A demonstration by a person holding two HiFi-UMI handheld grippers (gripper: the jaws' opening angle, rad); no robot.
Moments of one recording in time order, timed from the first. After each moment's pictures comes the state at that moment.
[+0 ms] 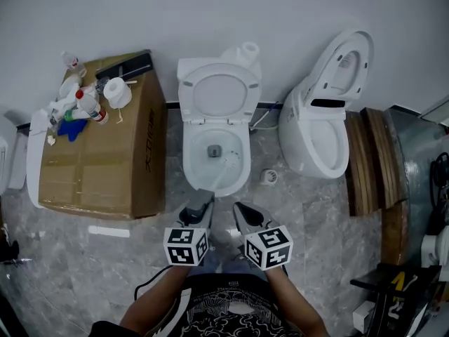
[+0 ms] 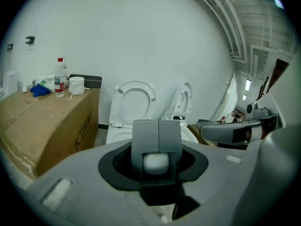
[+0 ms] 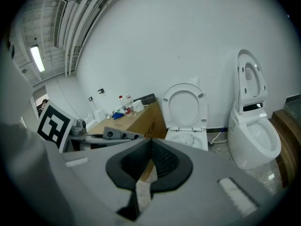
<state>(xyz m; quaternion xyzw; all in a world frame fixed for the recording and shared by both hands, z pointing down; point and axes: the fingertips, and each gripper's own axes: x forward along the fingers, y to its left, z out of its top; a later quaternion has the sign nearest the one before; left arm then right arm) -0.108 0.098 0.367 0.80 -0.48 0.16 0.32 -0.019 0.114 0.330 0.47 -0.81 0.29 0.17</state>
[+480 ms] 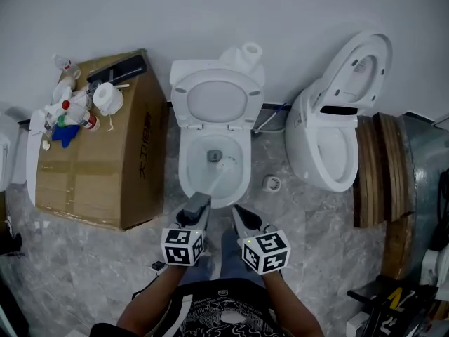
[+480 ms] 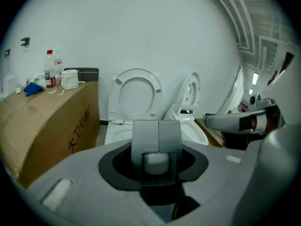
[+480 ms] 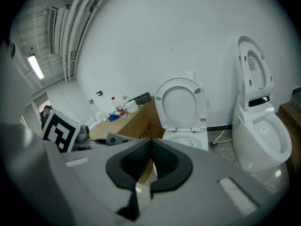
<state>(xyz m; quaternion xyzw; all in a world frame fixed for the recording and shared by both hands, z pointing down) -0.079 0.038 0.418 0.78 -0.49 0.20 0.33 0.018 0.046 0.368 0.45 -0.82 0.32 0.16</state>
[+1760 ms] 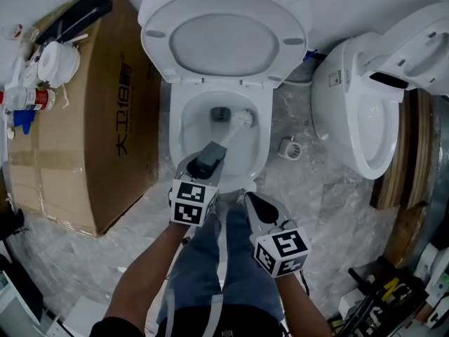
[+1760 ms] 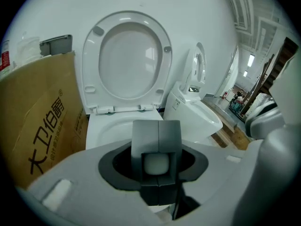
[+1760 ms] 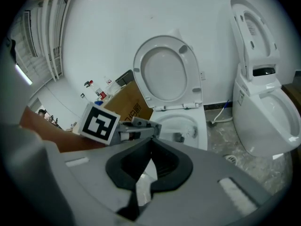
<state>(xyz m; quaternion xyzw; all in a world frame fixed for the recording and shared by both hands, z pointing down) -0.045 -0.084 0.609 0.79 -0.43 0.29 0.32 0.035 -0.009 0.517 0.43 -0.78 0.40 0.21</state>
